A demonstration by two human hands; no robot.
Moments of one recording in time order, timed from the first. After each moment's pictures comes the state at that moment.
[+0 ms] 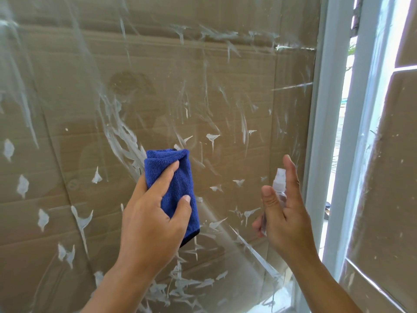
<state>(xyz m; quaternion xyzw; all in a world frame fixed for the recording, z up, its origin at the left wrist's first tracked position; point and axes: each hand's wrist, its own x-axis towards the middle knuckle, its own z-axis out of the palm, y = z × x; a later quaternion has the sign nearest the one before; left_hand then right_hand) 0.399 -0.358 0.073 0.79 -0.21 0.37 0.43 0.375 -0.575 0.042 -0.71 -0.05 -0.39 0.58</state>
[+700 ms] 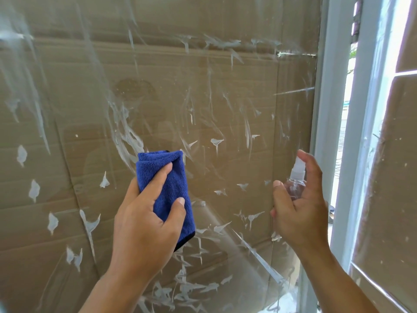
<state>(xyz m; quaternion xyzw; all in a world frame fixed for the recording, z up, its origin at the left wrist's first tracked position) 0.392 -0.344 0.080 0.79 -0.19 0.39 0.43 0.387 -0.588 0.053 -0.71 -0.01 -0.53 0.47</state>
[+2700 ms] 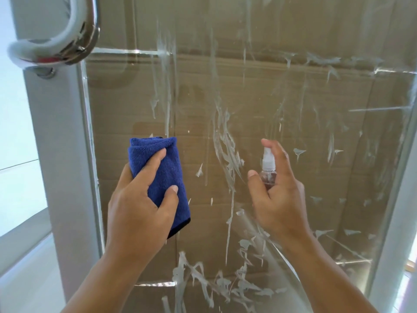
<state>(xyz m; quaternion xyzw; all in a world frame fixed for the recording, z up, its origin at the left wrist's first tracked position) 0.358 -0.205 0.096 0.77 -0.08 0.49 0.41 0.399 -0.424 0.104 -0.72 -0.24 -0.44 0.48</state>
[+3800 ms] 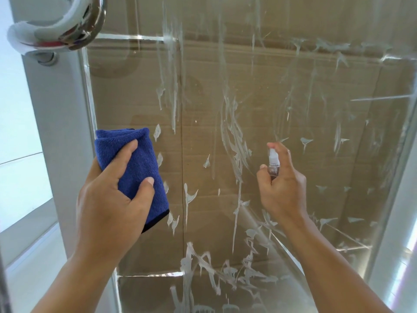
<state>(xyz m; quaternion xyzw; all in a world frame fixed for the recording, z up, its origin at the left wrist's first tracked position) 0.350 -0.160 0.095 0.75 -0.04 0.51 0.42 0.446 -0.427 0.083 -0.76 -0.15 -0.51 0.38</state>
